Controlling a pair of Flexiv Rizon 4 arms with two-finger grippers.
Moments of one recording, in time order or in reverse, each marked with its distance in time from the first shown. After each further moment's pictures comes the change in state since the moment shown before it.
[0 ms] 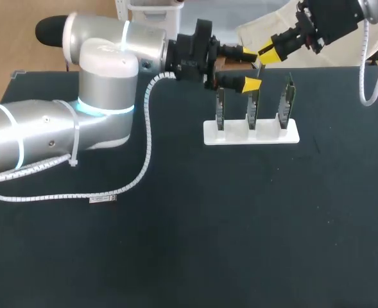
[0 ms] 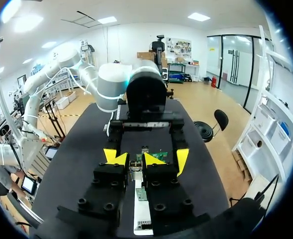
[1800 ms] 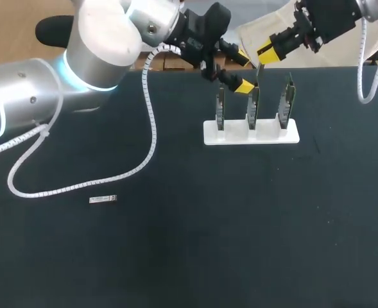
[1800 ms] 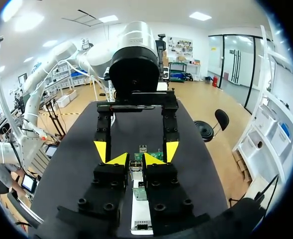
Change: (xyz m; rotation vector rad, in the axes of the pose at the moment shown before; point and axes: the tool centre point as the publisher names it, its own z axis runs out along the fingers) left arm 0.012 -0.013 -0.020 -0.019 0.413 -0.041; right arm 0.001 -0.005 0.002 -0.009 0.014 -0.008
